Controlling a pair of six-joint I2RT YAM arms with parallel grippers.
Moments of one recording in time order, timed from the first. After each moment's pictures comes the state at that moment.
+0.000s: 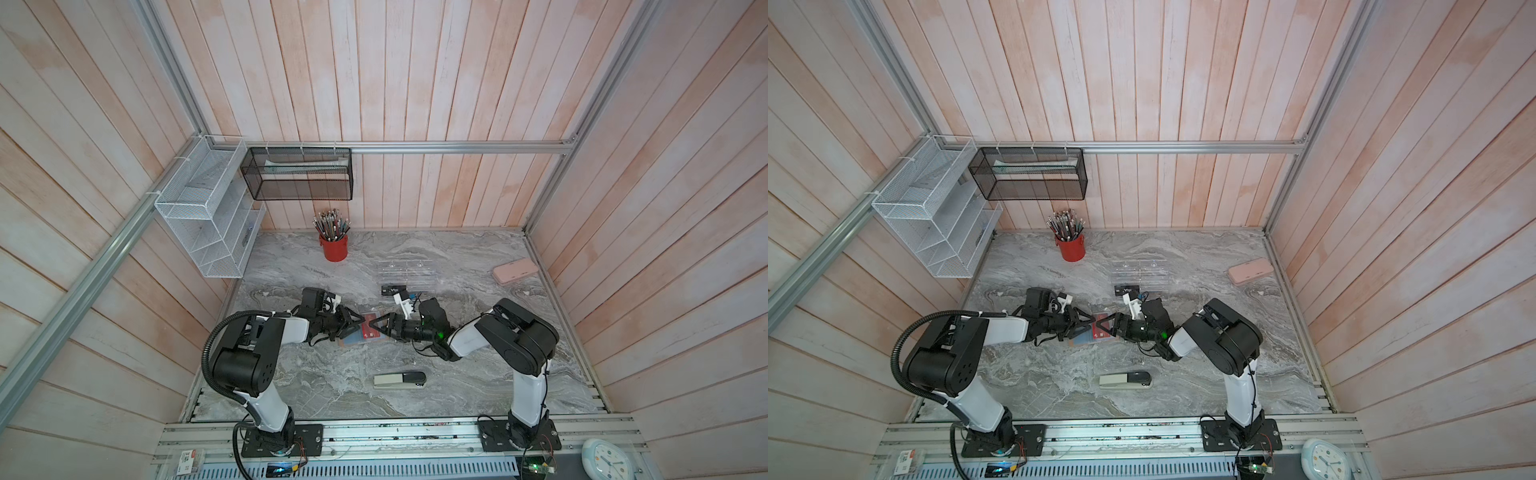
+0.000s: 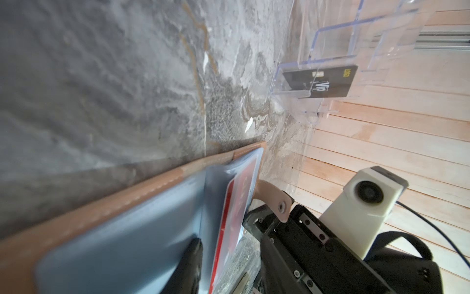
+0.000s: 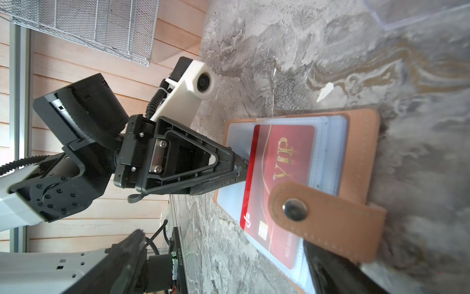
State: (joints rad) left arm -0.20 1.71 0.65 0.17 0.80 -0.88; right arm 0.75 1.96 0.68 0.94 -0.58 1.05
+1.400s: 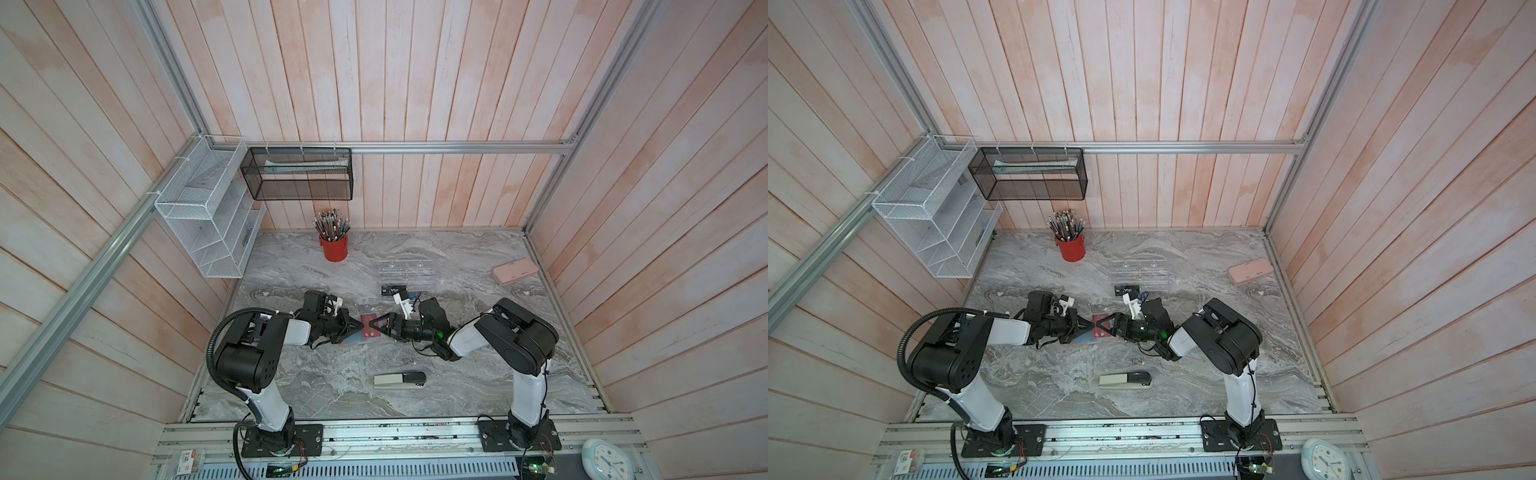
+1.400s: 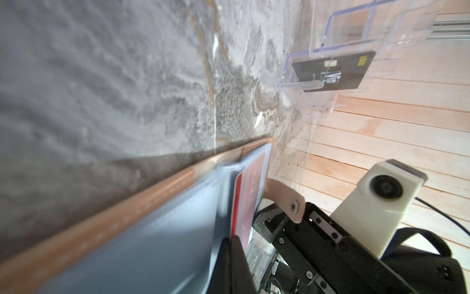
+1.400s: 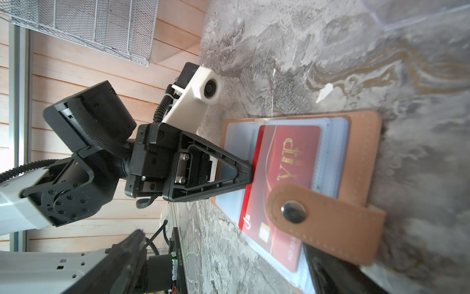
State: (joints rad) left arm -0.22 1.74 0.62 0.25 0.80 -0.87; right arm 0.75 1.97 0.69 0.93 -0.58 1.05
